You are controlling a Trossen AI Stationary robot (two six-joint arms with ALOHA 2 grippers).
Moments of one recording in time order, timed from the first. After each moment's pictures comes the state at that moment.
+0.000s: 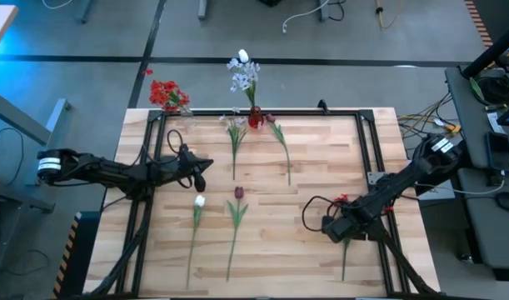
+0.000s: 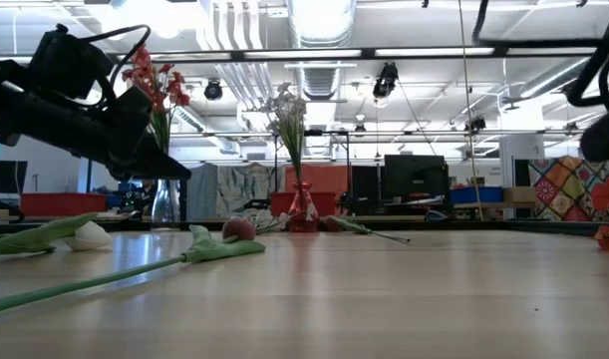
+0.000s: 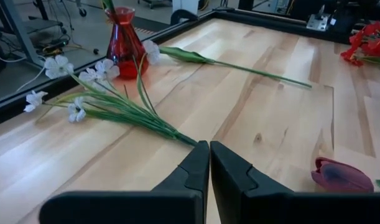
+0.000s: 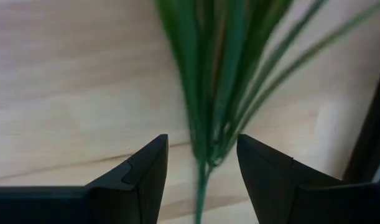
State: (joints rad) left arm 0.17 1.01 0.03 0.66 -0.30 -0.17; right arm 0.62 1.45 0.72 -0.76 -0.29 2.38
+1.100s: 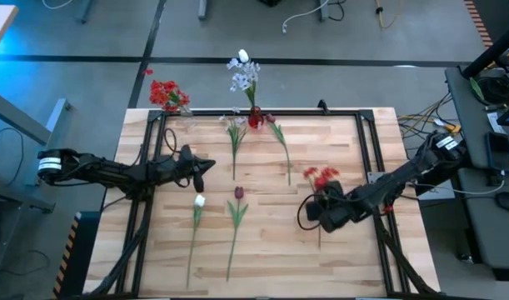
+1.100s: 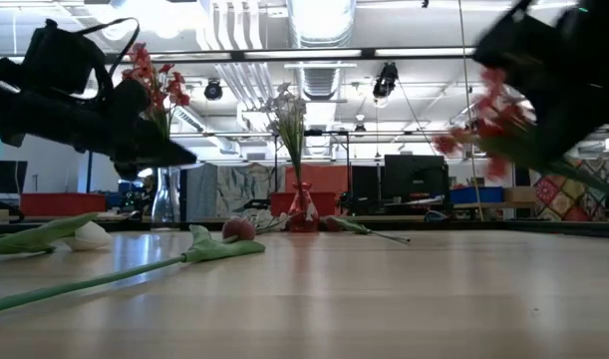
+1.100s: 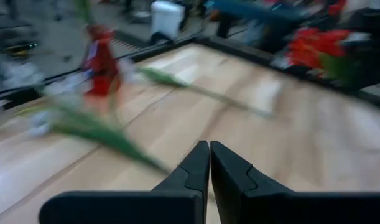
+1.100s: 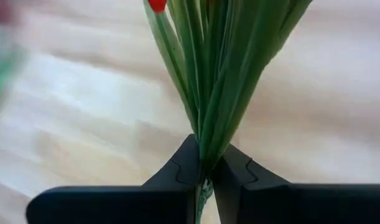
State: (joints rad) left arm 0.17 1.02 0.02 0.80 -0.21 -0.26; right arm 0.49 1.38 0.85 -0.81 0.36 1.82
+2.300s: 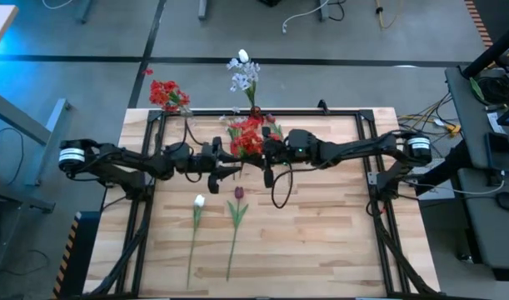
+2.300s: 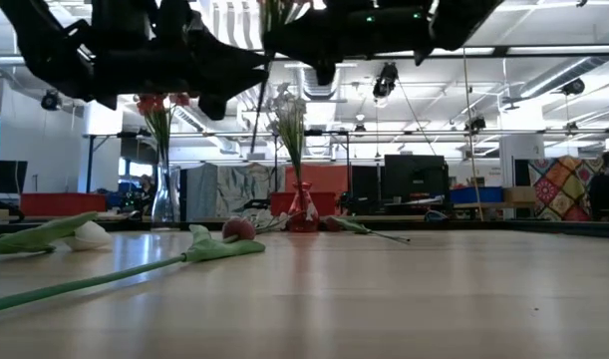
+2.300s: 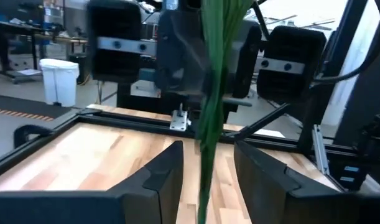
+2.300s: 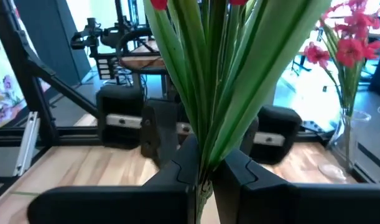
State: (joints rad) left arm 0.18 1.32 0.39 0.99 0.18 -0.17; right arm -0.14 1.68 1.04 0.58 -0.19 0.01
